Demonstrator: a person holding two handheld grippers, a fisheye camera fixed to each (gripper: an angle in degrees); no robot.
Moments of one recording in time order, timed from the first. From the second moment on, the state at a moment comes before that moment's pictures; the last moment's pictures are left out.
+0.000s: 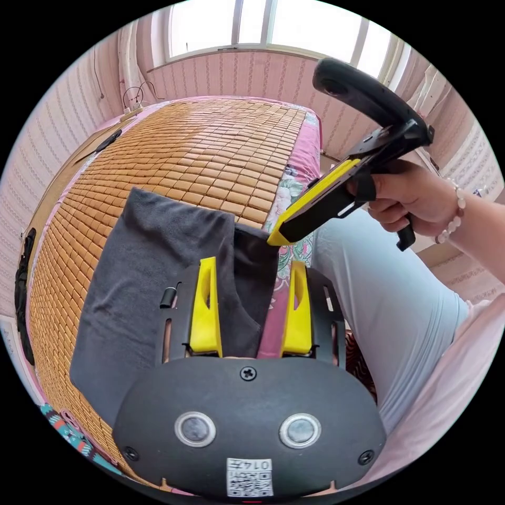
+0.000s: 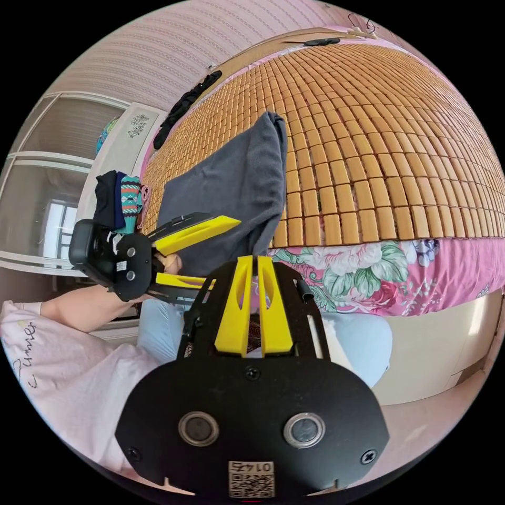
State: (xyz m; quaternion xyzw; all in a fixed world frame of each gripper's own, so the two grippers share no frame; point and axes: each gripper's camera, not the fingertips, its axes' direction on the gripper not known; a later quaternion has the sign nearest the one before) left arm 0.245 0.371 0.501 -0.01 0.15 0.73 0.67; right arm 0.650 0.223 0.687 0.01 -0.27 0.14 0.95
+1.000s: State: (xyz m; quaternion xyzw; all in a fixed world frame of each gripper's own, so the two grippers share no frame) left arm 0.191 0.372 0.436 0.03 0.20 0.71 0.67; right arm 0.814 0.225 0.753 0.13 -0.48 0.33 0.80
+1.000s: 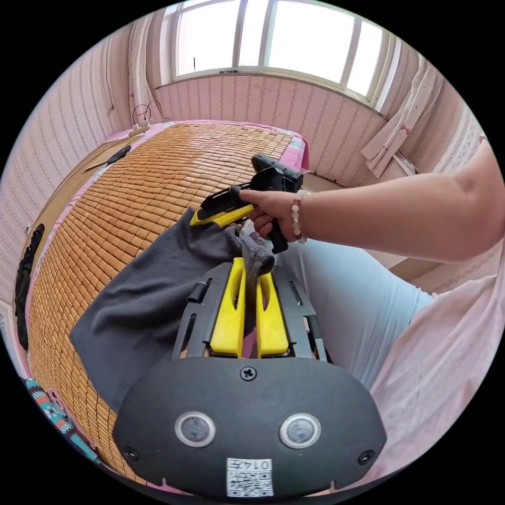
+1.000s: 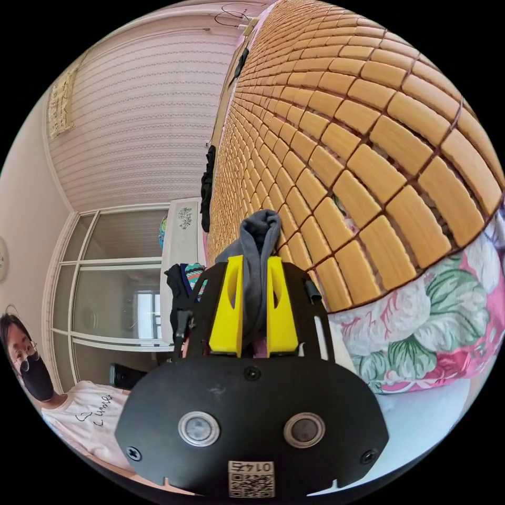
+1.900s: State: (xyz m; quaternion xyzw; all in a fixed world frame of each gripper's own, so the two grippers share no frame) left arm 0.031 0.173 0.428 0.05 0.26 0.39 0.88; right arm 0.609 -0.020 0.669 0.06 -0.34 0.11 0.93
